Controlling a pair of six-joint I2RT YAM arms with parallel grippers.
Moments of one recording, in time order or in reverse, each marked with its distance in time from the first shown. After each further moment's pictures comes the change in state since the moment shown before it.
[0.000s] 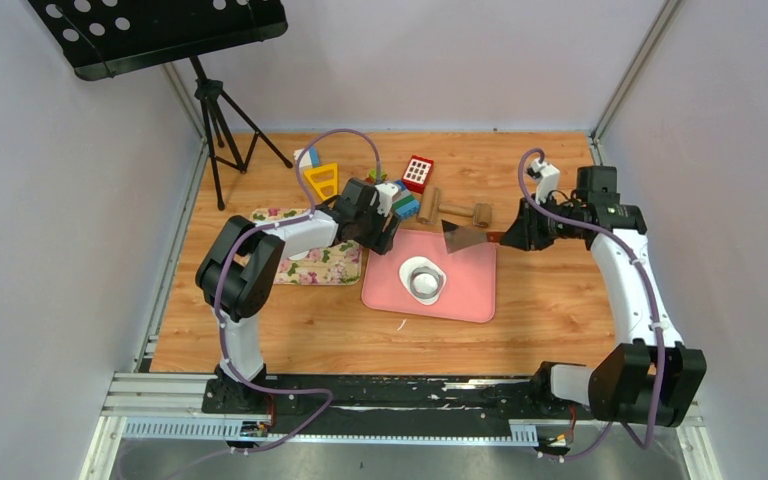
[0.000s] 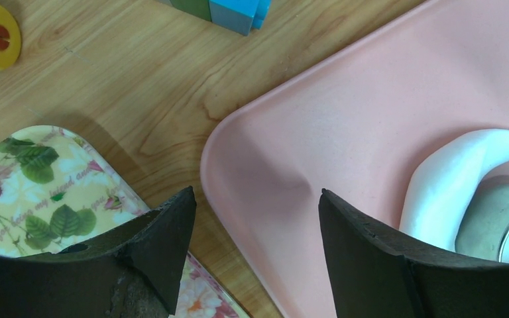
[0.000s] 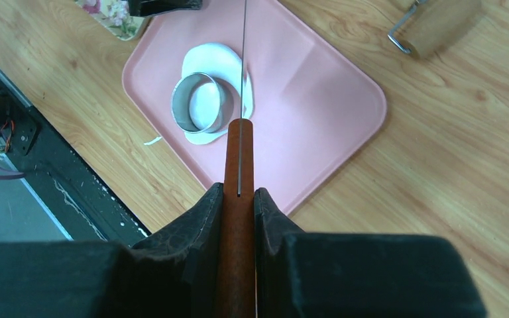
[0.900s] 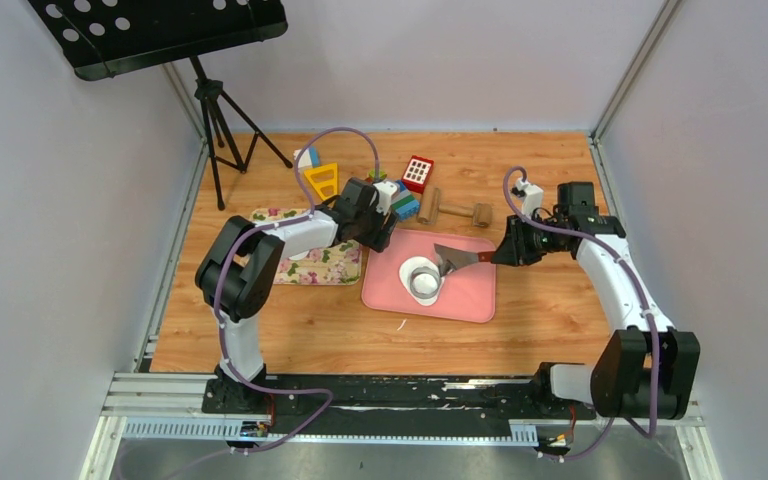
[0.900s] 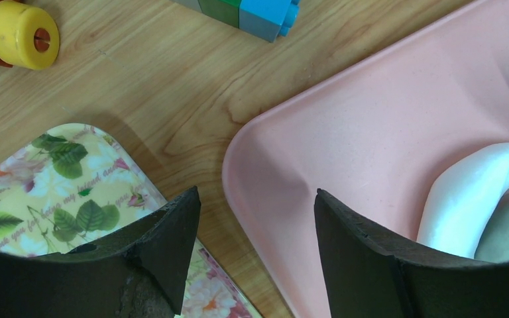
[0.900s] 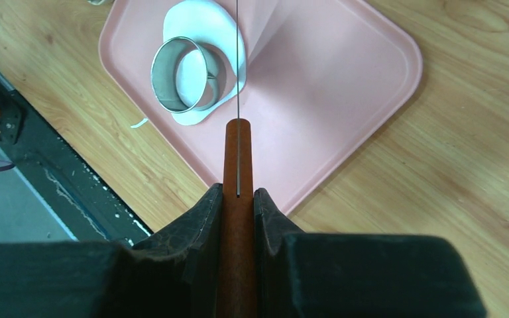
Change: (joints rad) left arm 0.001 -0.003 -0.003 0.014 -0.056 0.005; right arm 0.015 0.040 -0.165 0.090 0.030 0.038
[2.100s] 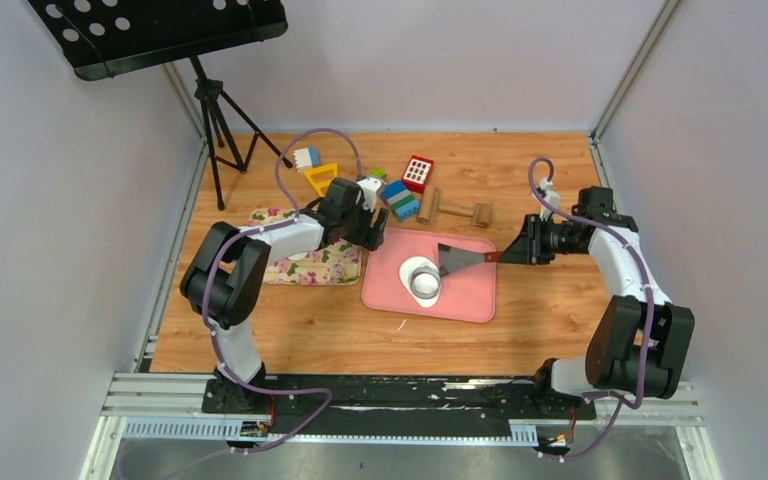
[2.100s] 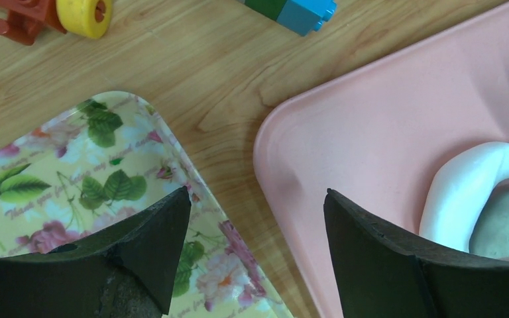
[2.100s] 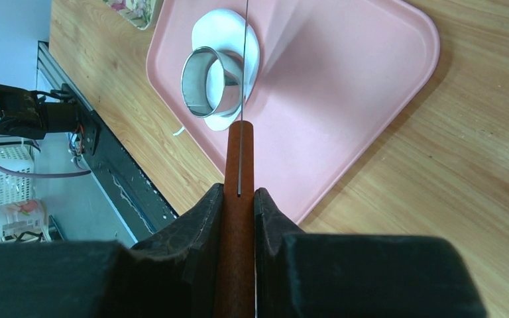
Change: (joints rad) left arm 0.058 -0.089 -0.102 0.073 0.040 -0.060; right arm -0.162 0.103 -0.005 -0.038 -0.221 -0.019
